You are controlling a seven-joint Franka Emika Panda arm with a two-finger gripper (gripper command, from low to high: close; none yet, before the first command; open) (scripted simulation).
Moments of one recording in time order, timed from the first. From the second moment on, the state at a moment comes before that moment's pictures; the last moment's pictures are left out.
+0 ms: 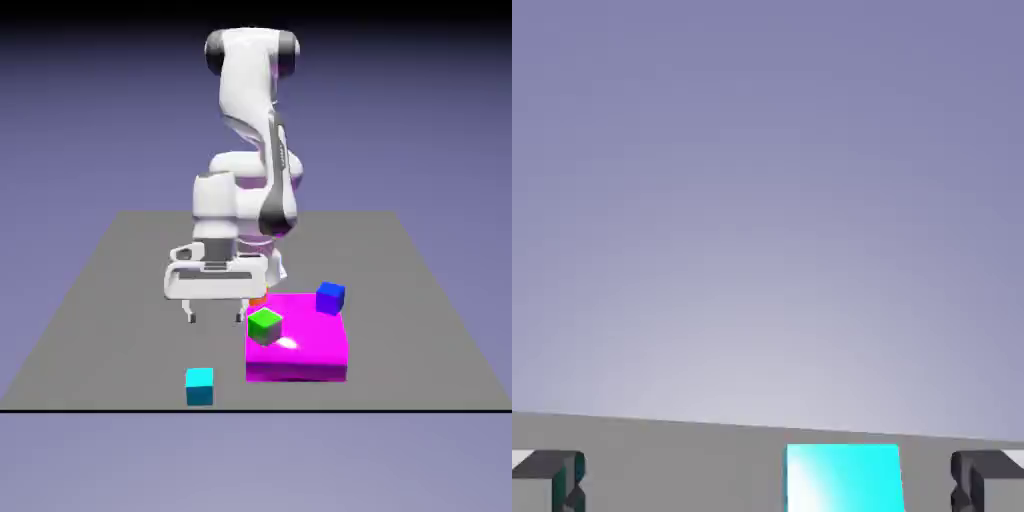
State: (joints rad) arm -0.08 0.13 -0.05 -2.54 0.50 3.02 0.12
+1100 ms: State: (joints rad) arm 0.25 0.12 -0.26 -2.47 0.44 2.81 -0.02
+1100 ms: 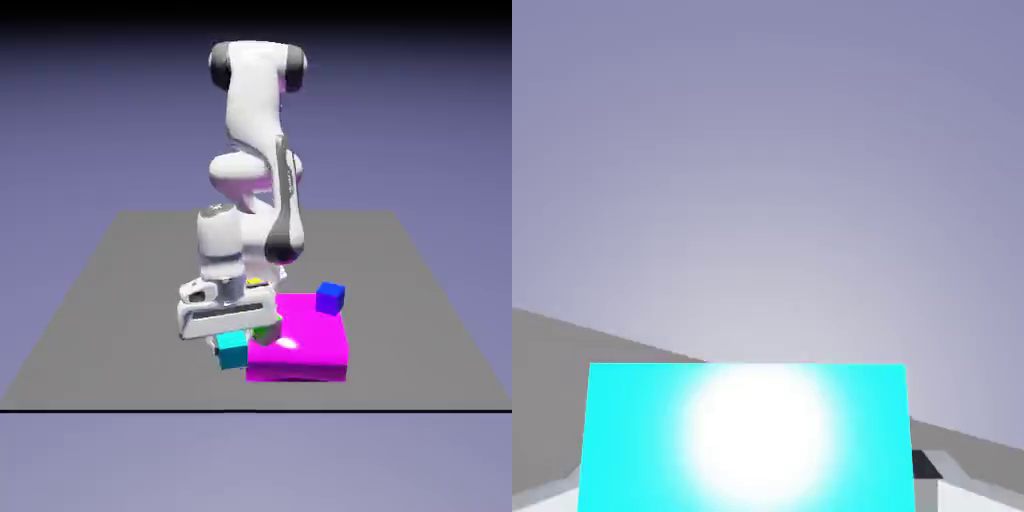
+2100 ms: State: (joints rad) arm 0.87 -0.36 -0.45 -2.91 0.18 2.71 -0.43
